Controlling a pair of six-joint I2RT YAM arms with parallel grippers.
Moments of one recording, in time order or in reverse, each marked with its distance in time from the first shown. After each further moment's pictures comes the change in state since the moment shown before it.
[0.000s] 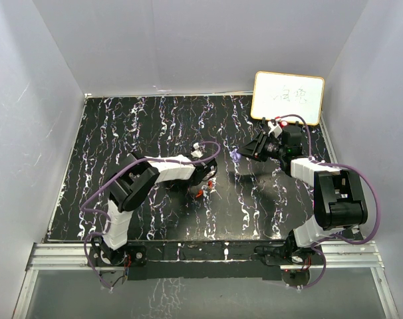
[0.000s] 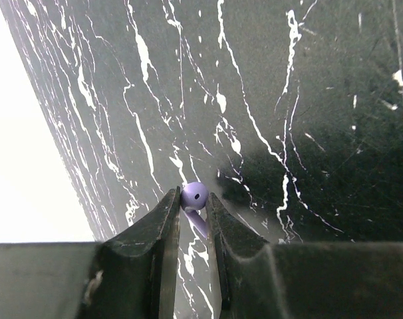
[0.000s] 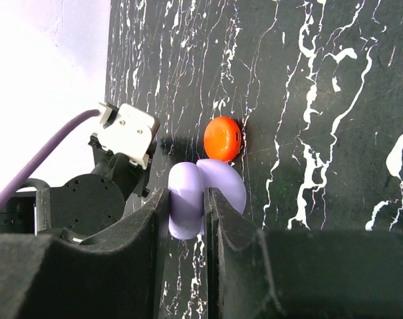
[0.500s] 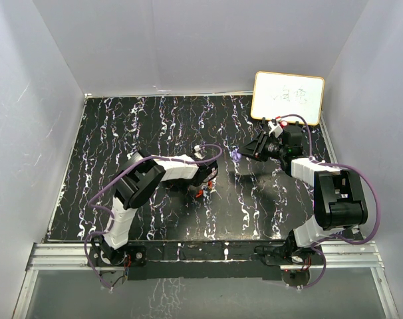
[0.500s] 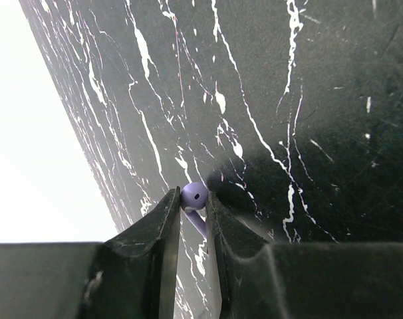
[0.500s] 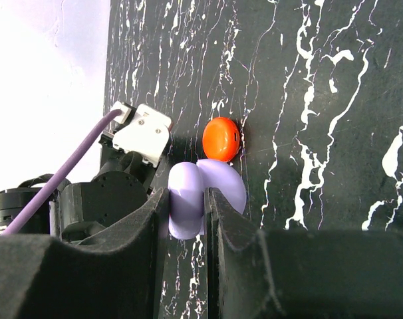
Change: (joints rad) left arm 0.000 0.072 0.043 -0.076 -0.043 0.003; right arm -0.006 0.000 0.000 -0.002 -0.003 -0.008
